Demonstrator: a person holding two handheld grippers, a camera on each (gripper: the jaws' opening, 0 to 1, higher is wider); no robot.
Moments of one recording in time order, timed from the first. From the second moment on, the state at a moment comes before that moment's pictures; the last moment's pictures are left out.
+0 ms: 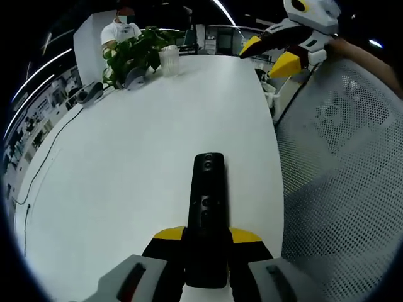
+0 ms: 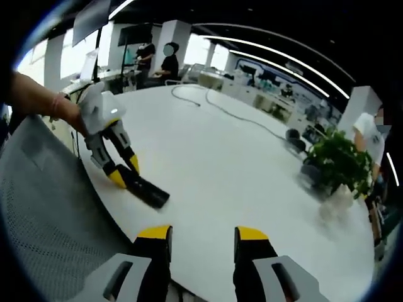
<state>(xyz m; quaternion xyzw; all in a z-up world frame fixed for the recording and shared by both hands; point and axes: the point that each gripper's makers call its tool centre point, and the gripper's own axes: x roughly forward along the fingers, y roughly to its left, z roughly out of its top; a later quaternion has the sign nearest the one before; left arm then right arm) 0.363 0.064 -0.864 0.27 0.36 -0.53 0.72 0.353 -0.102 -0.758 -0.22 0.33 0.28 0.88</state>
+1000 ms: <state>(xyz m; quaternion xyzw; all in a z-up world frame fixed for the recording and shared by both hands) 0.342 0.061 -0.865 0.26 0.39 -0.49 0.73 0.319 -0.060 -0.772 -0.13 0.37 0.40 0.83</state>
